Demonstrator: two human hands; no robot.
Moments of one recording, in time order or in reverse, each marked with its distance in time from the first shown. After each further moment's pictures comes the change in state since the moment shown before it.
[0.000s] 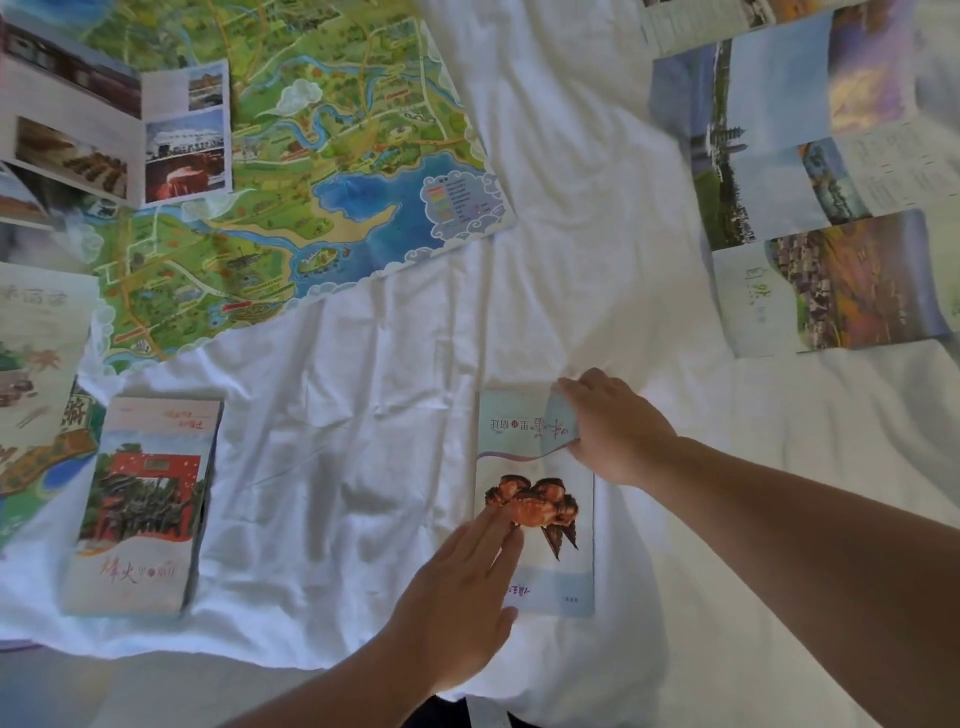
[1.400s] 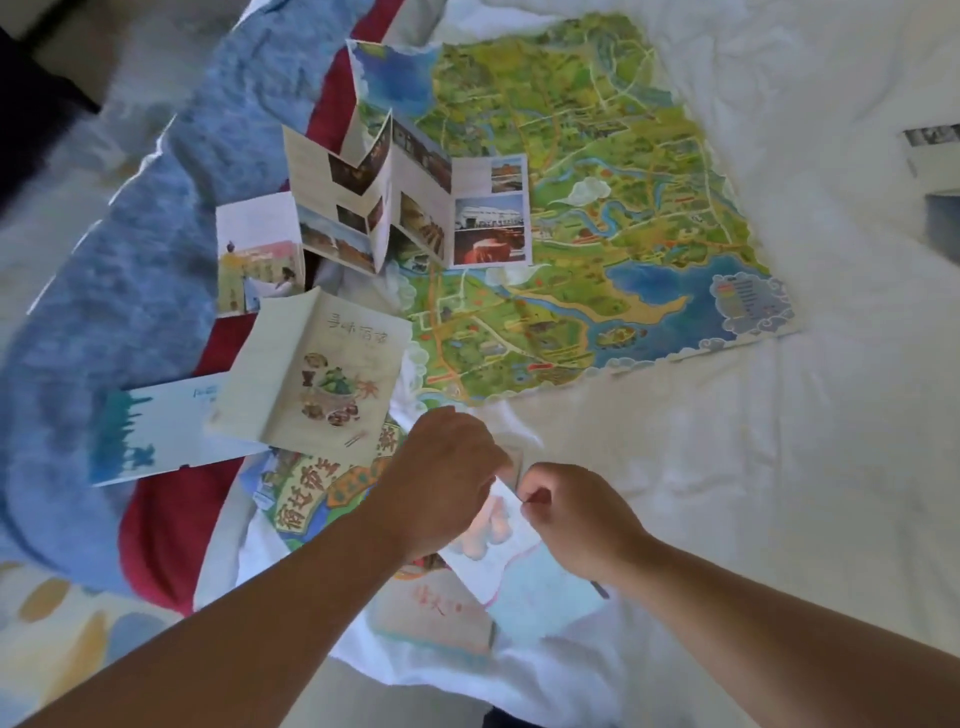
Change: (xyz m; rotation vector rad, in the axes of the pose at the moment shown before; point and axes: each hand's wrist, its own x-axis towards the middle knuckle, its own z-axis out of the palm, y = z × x) left_hand -0.151 -0.317 -0.134 -0.039 0.456 -0.057; right_hand 0.045 -0.362 0.019 0.430 0.022 -0.081
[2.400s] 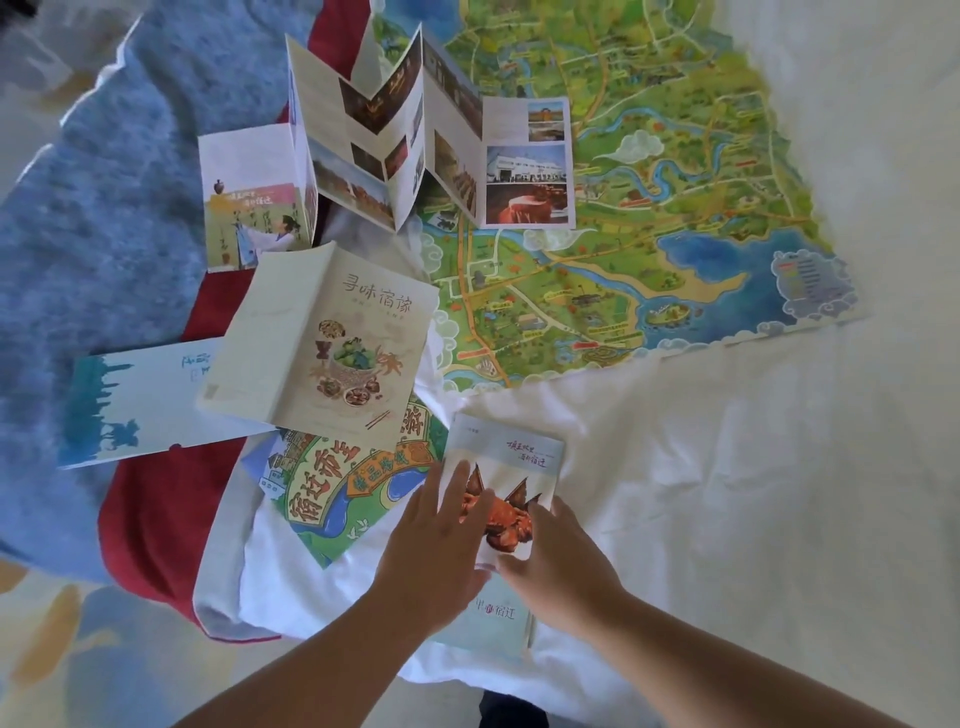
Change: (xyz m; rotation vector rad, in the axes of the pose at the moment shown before) left_hand -0.085 -0.030 0.109 -0.005 -0.392 -0.299; right_hand 0.010 -0.020 0.097 -0.061 -0.123 0.235
